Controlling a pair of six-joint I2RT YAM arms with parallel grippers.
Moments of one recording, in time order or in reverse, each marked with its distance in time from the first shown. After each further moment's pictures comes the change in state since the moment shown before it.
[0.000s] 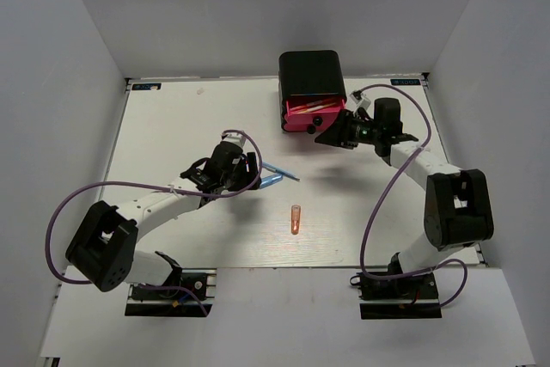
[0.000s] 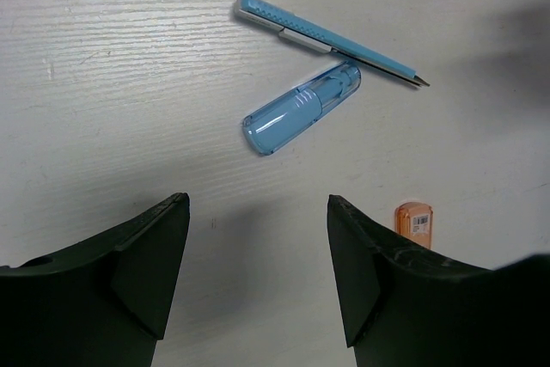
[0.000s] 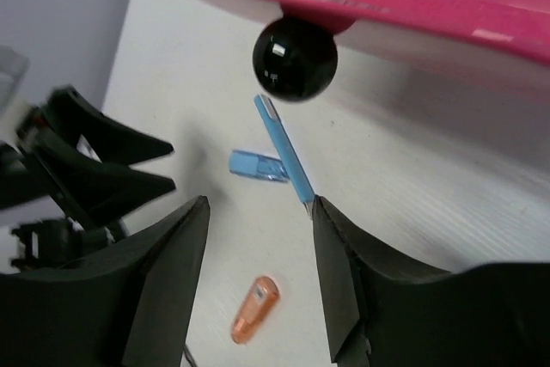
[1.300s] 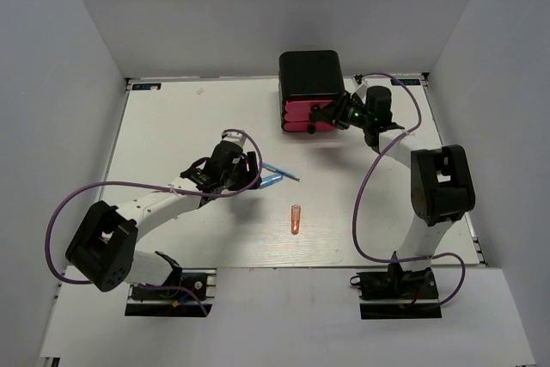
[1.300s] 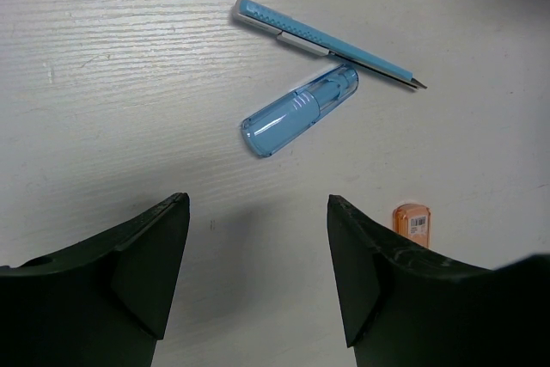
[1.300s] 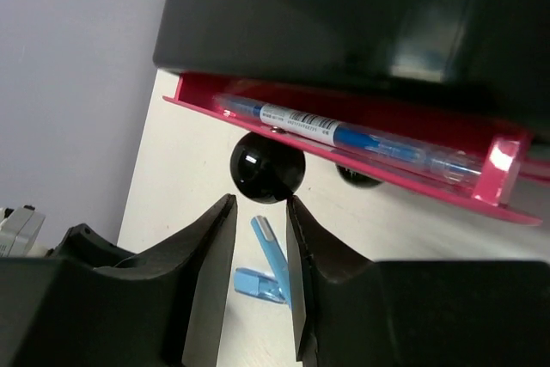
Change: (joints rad) left arm 0.000 0.000 0.005 -0.001 -0.001 0.002; right arm 0.018 0.215 0.133 0.315 0.155 0.306
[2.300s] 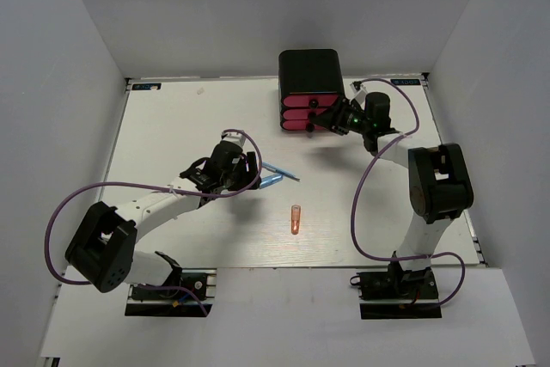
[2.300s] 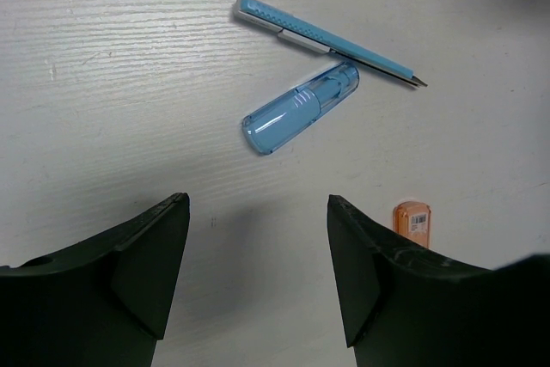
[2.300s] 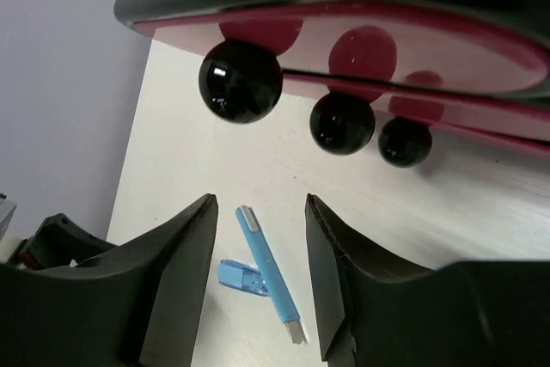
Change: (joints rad) left arm 0.000 -0.006 0.000 -0.008 0.000 0.000; right arm -0.003 0.027 -0.049 0.062 -0.013 -0.014
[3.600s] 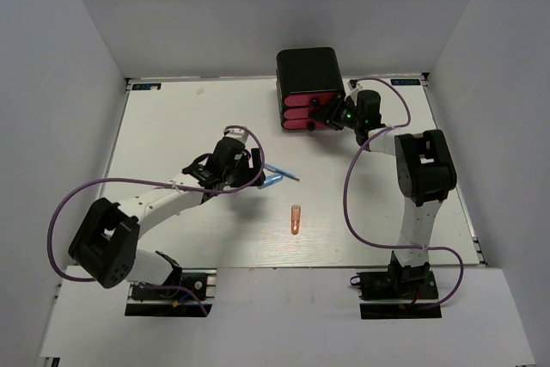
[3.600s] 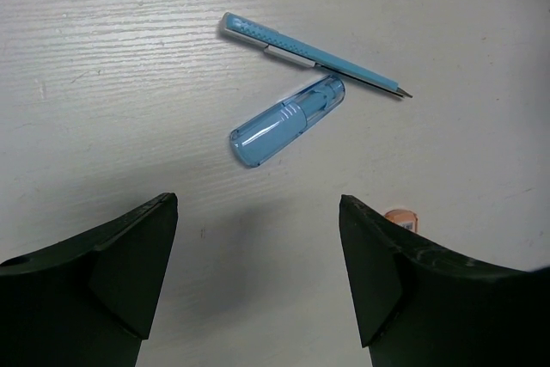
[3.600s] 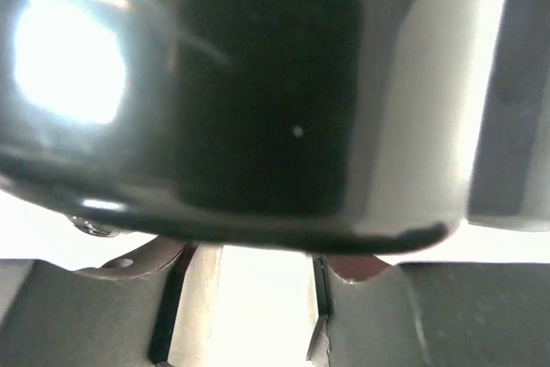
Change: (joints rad) left arm -0.001 0.025 0.046 -0.019 0.005 0.000; right arm 0.013 0.194 0.134 0.055 0.104 0.036
